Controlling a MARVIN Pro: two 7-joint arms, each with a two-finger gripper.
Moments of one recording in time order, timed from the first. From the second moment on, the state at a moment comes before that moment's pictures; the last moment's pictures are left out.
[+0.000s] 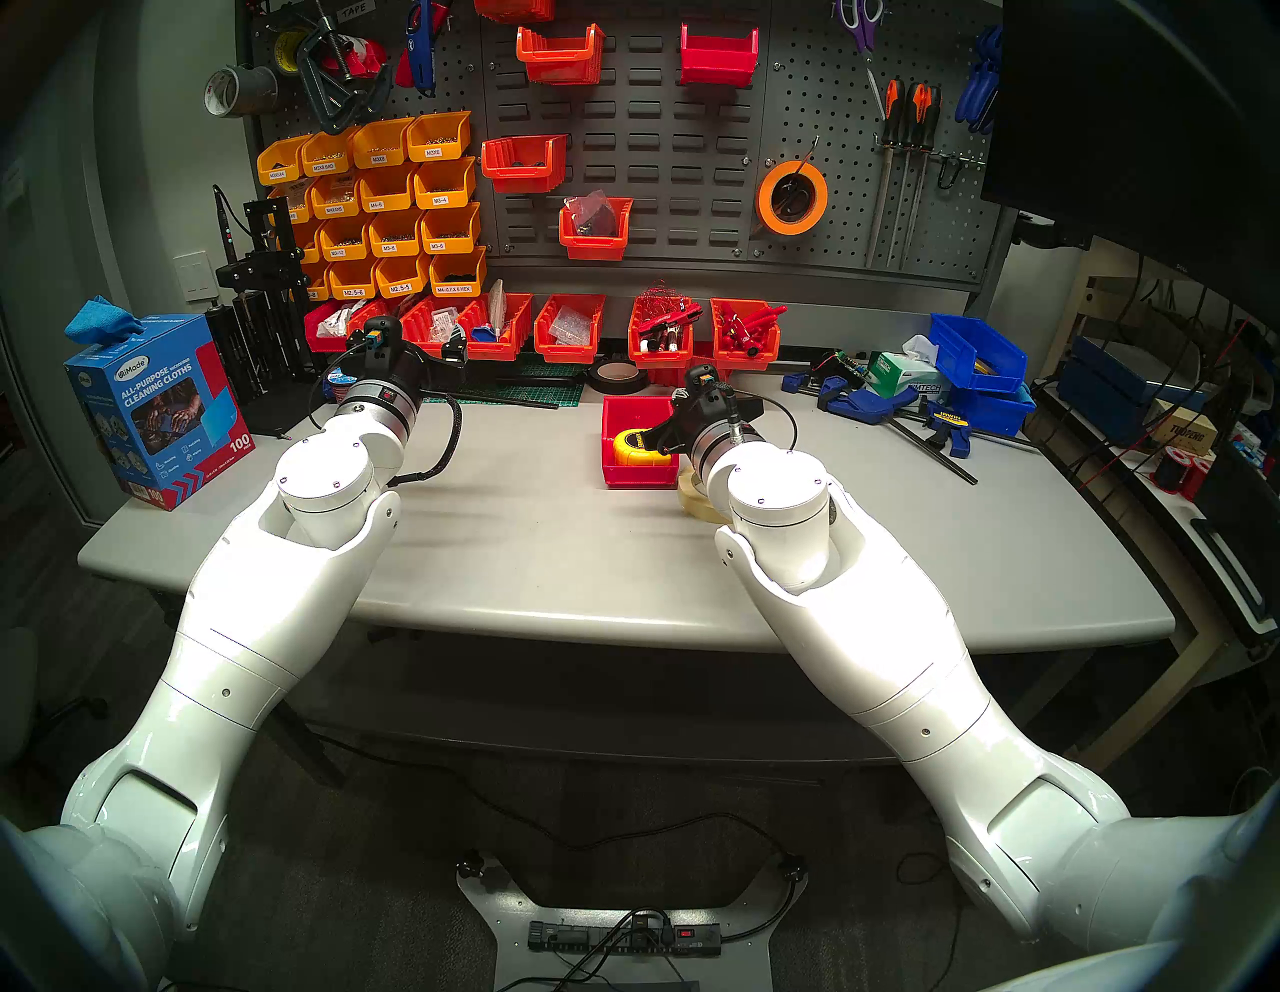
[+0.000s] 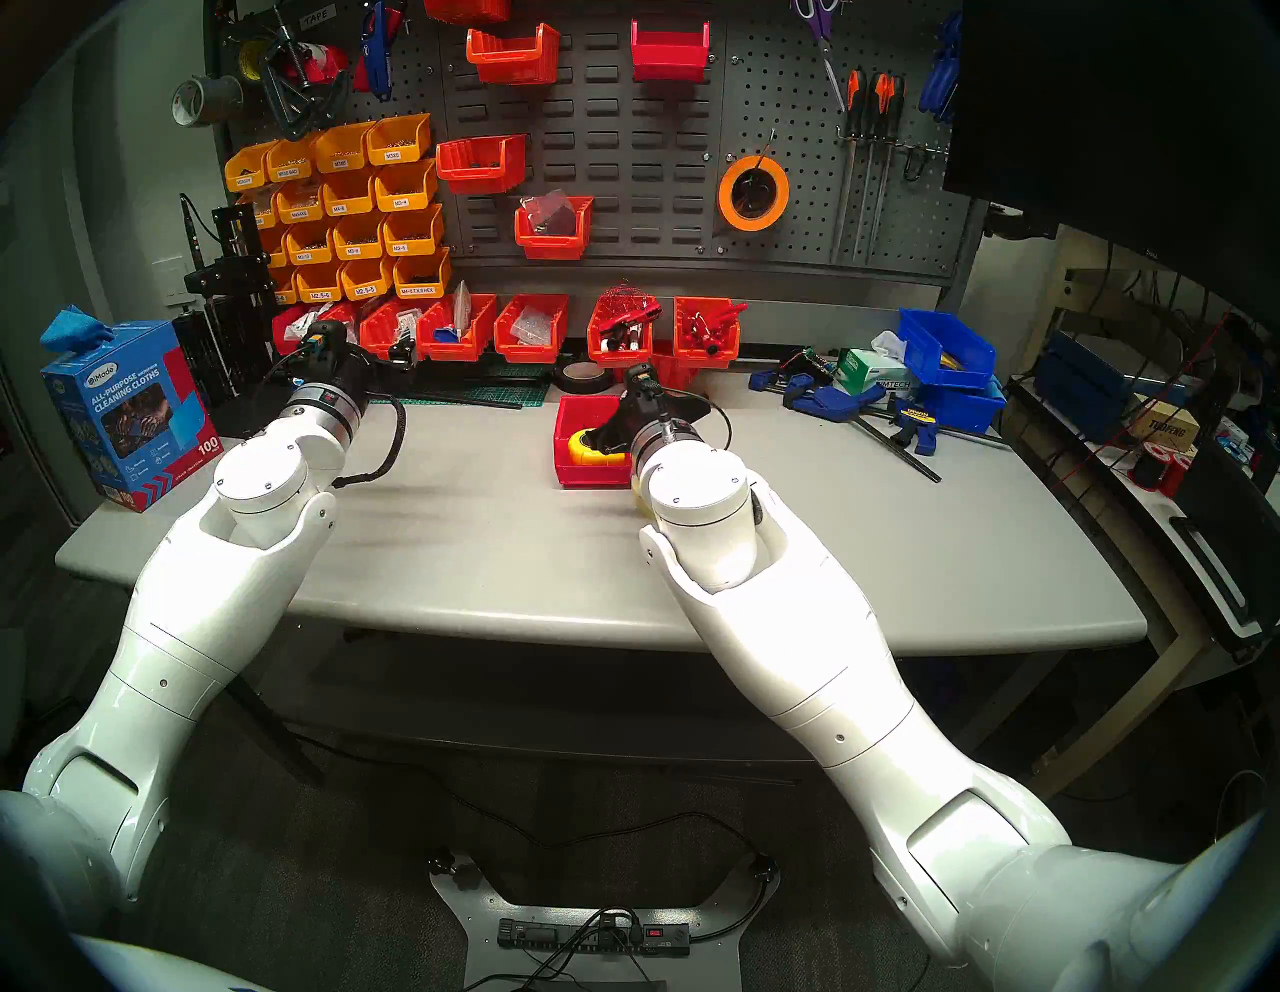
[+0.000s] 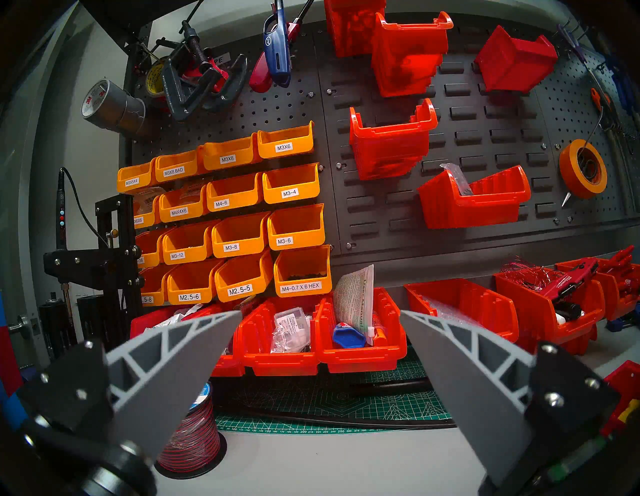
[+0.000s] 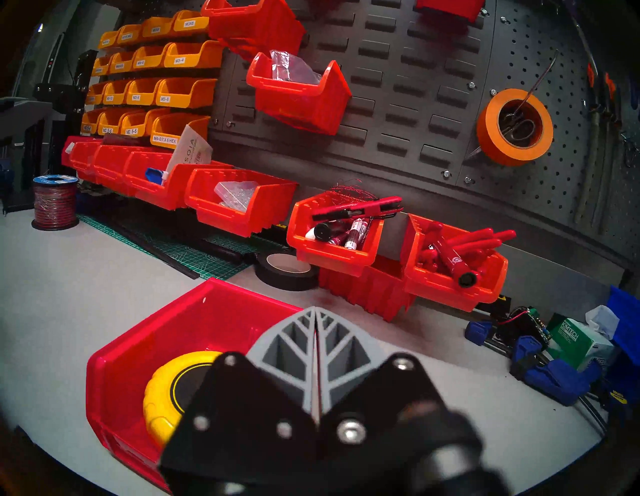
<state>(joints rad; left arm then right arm) 1.17 -0.99 -1.29 -1.61 -0.48 0.10 0.27 -1.13 -1.30 1.00 -1.70 0.25 0.52 -0.30</state>
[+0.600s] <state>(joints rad) 1.17 -0.99 -1.29 -1.61 -0.48 0.10 0.27 -1.14 -1.30 1.00 -1.70 0.25 0.53 -0.32</state>
